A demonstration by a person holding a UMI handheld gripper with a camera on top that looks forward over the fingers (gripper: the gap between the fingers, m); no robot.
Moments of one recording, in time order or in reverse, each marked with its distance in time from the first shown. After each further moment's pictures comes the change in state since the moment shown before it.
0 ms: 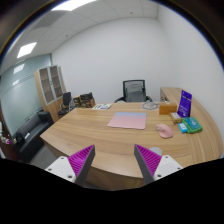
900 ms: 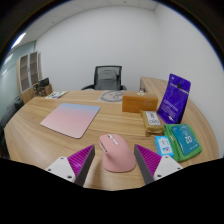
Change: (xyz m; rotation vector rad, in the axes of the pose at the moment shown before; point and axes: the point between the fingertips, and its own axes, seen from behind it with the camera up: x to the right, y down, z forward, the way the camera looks) arm 0.289 0.007 0.224 -0.109 0.204 -0.064
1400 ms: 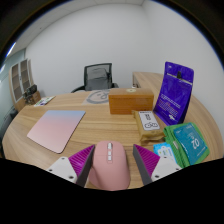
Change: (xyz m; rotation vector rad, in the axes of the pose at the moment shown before) arm 0.039 -0.012 0.067 -0.018 0.041 0.103
